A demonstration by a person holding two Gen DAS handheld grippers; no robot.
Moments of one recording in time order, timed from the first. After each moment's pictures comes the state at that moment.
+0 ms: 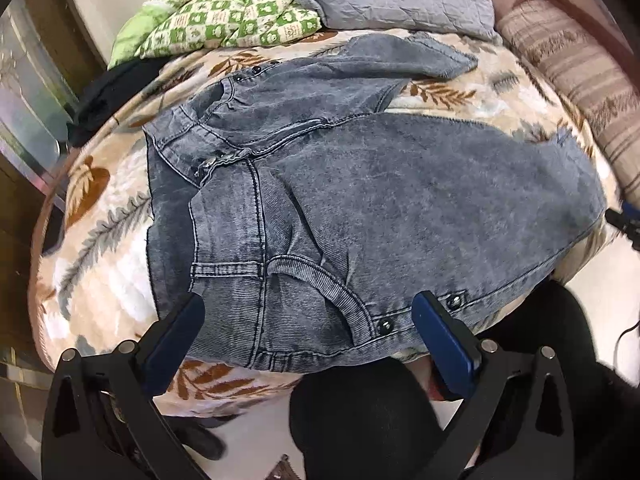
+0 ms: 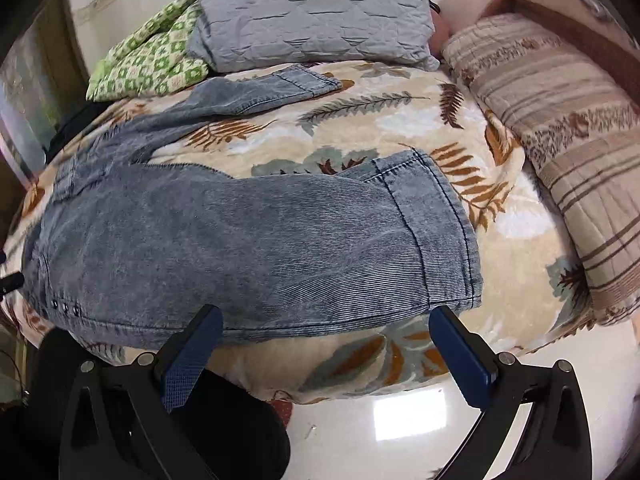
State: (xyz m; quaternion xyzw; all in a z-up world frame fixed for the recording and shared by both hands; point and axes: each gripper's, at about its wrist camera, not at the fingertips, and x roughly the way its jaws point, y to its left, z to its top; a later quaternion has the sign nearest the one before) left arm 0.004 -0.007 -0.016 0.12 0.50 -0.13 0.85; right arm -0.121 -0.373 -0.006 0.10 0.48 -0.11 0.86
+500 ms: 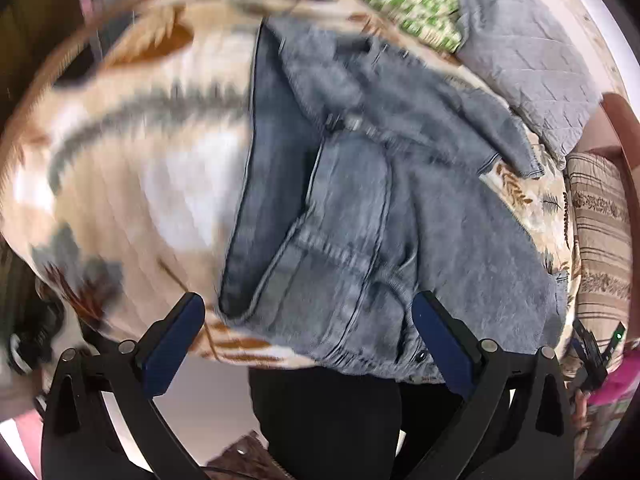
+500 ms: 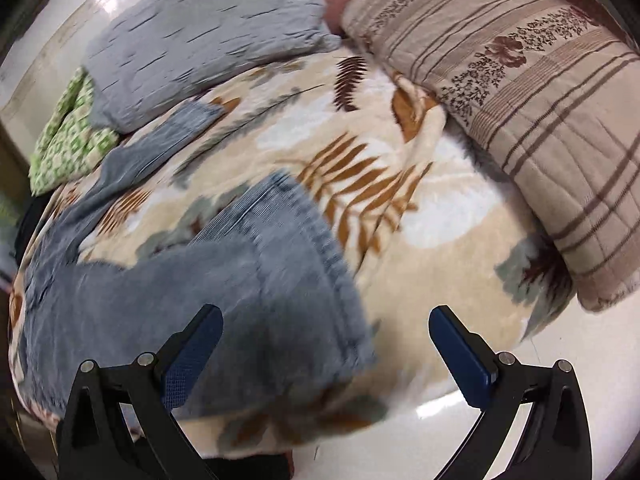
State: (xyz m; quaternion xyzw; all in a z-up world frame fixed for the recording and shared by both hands) left arm 0.044 0.110 -0.045 -0.14 0.60 -0.05 0.79; right arm -0.105 -0.502 -0.027 0.21 0.47 -0.20 0.83
